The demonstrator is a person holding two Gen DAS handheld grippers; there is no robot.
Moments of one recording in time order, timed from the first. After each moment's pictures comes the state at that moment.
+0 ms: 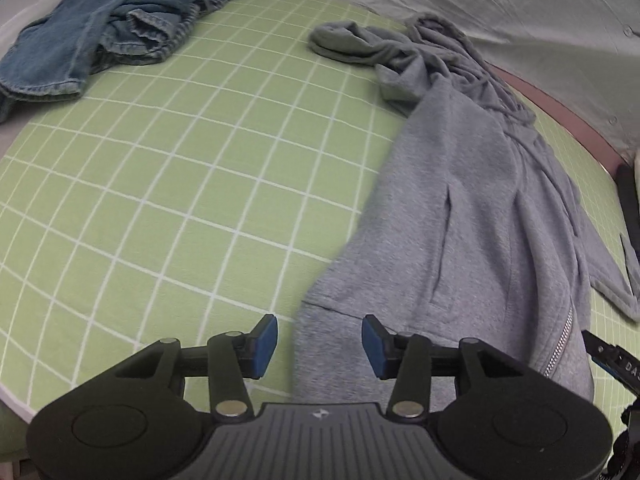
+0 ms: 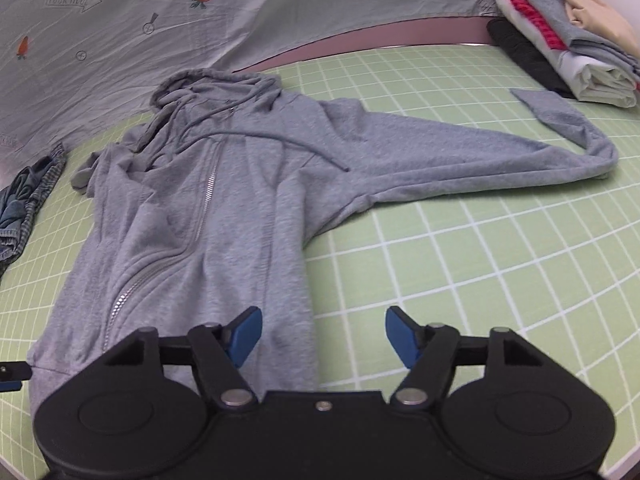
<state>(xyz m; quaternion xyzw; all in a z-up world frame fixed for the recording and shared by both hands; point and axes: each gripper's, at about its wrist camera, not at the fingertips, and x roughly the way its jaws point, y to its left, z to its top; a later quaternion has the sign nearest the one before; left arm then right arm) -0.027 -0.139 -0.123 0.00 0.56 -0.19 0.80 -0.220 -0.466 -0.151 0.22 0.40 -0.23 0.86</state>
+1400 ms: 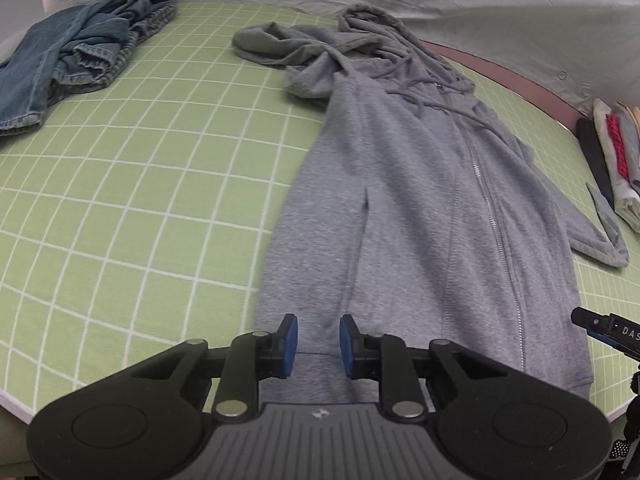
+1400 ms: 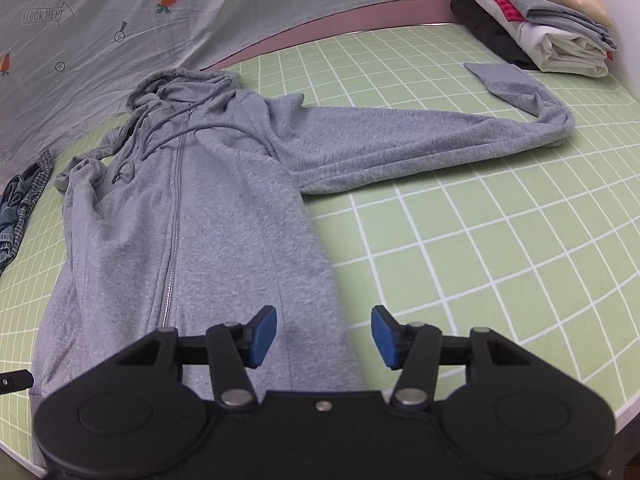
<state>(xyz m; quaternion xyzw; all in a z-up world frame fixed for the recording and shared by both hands) -0.074 -0.176 -0.110 0.03 0.54 -0.24 0.81 -0.275 -0.504 -0.146 0.24 0.42 -0.25 0.84</state>
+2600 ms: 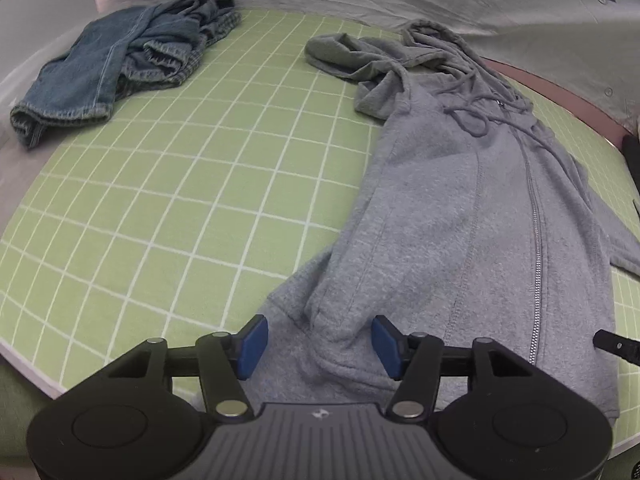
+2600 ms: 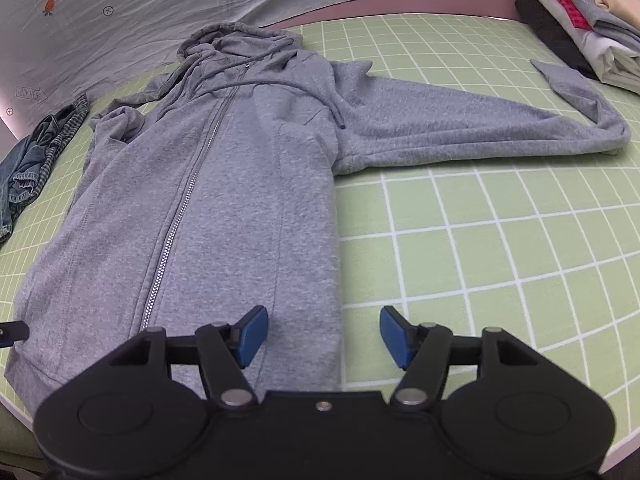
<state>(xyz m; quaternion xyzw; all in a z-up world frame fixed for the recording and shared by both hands) -0.074 -0.148 -0.105 0.05 0.51 -0.17 0.84 -0.251 -0.478 -0.160 0.20 0.45 -0.18 0.85</state>
